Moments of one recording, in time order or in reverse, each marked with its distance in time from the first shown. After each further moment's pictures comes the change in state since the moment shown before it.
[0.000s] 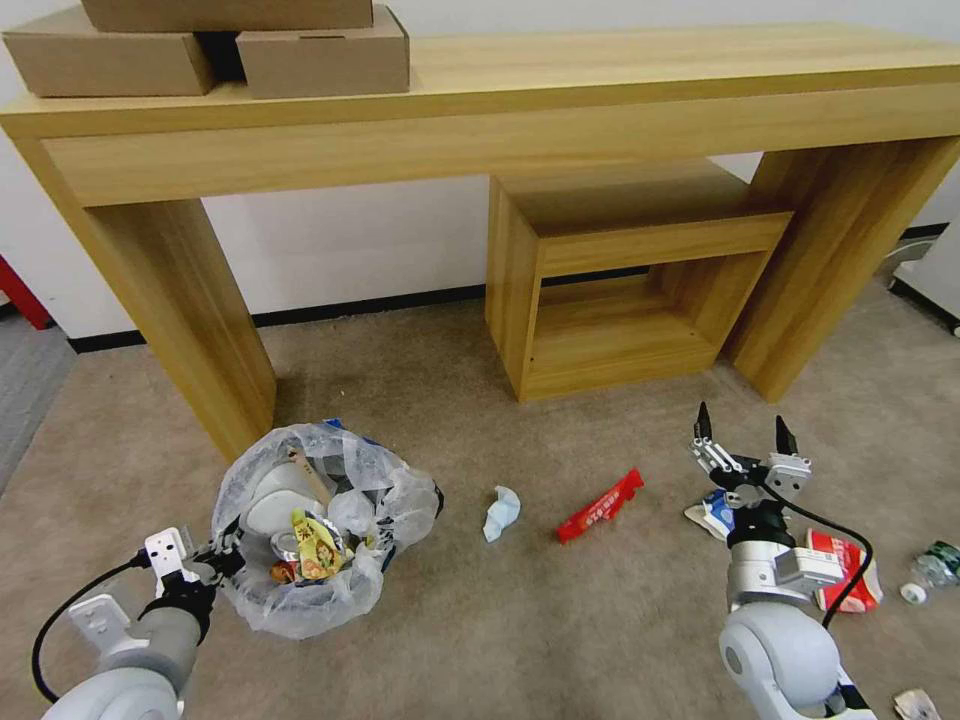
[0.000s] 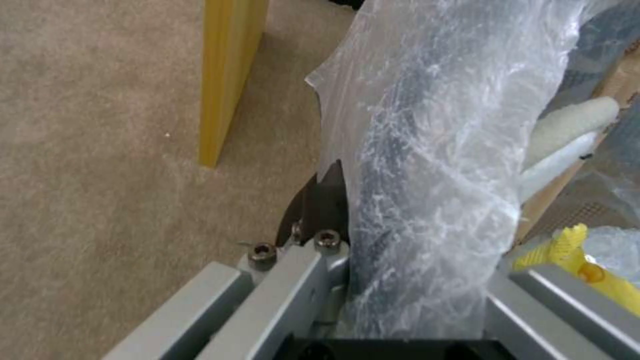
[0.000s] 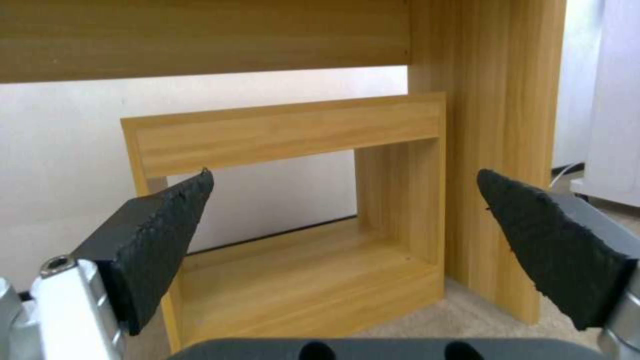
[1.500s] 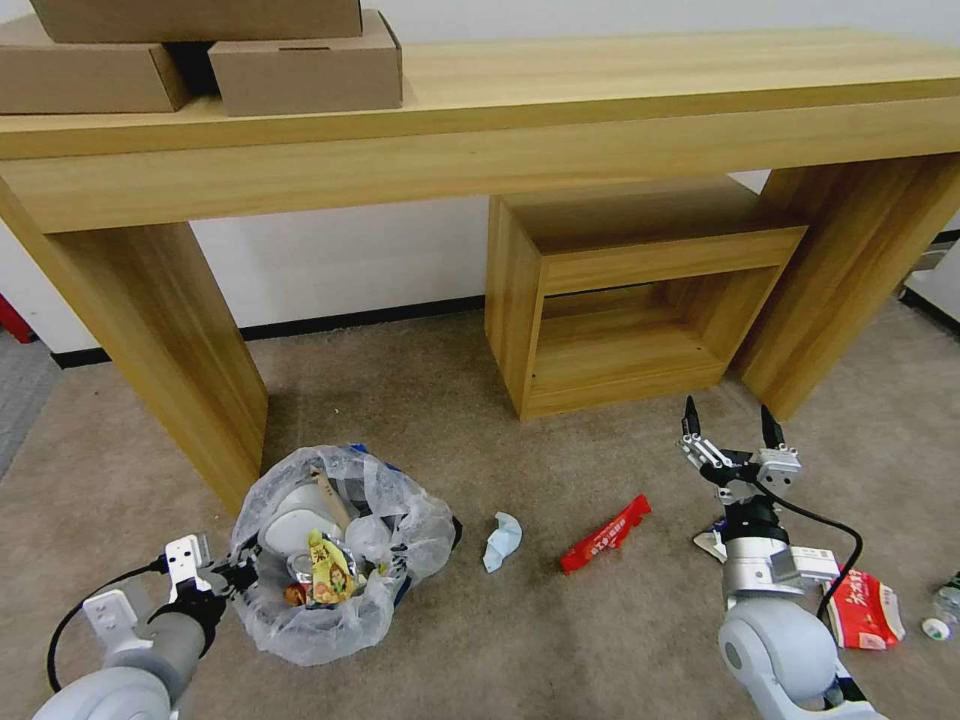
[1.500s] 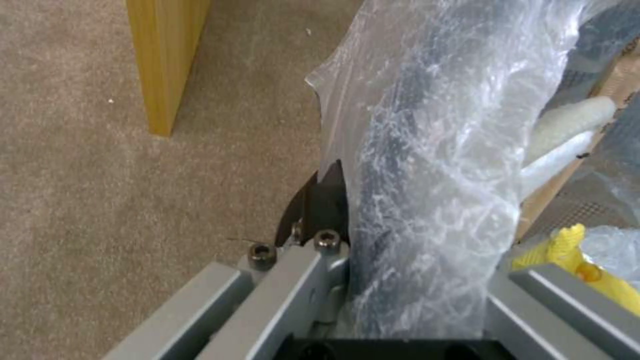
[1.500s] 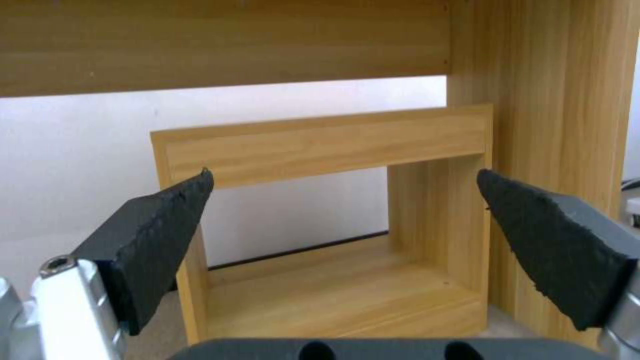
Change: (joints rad) left arm 0.025 0.083 0.013 0.000 -0.096 0.088 0.004; right arm 0.014 -0.030 -0.016 -0.008 0.032 0.031 -0.062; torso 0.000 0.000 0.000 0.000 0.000
